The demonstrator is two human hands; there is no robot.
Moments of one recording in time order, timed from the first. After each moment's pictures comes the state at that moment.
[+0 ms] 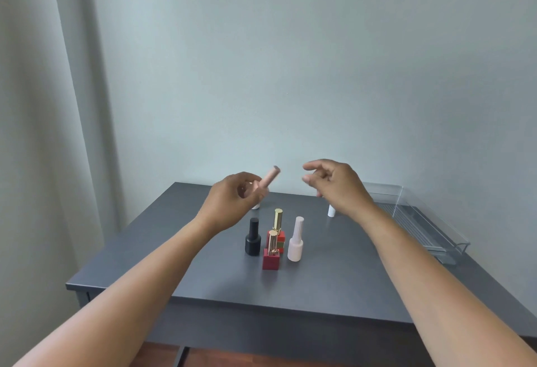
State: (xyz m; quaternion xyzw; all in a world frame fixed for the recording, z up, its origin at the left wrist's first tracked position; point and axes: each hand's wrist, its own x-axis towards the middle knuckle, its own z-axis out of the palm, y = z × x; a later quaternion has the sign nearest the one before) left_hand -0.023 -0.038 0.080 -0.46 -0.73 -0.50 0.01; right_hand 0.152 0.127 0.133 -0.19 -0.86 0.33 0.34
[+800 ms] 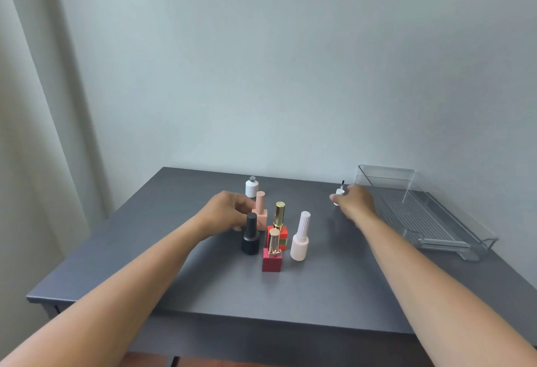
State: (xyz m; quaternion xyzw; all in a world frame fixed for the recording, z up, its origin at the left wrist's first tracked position) left_hand -0.075 -0.001 0.021 -0.44 -0.74 -0.44 -0.26; right_hand 0.110 0.242 0.030 -0.50 -0.77 0.31 0.26
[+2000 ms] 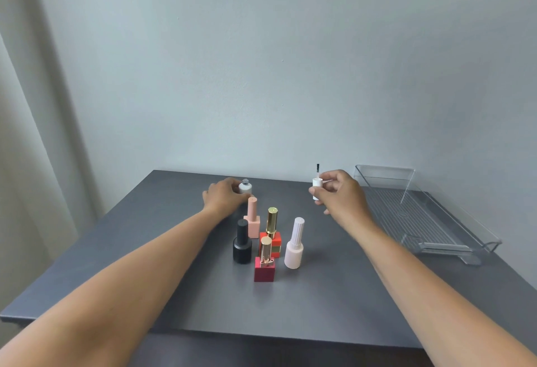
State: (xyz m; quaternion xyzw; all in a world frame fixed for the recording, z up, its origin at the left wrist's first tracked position) left_hand -0.125 0.079 -0.002 -0.33 -0.87 -0.37 -0.04; right_hand 0.116 0.191 0.057 -0.31 -0.77 0.43 0.36
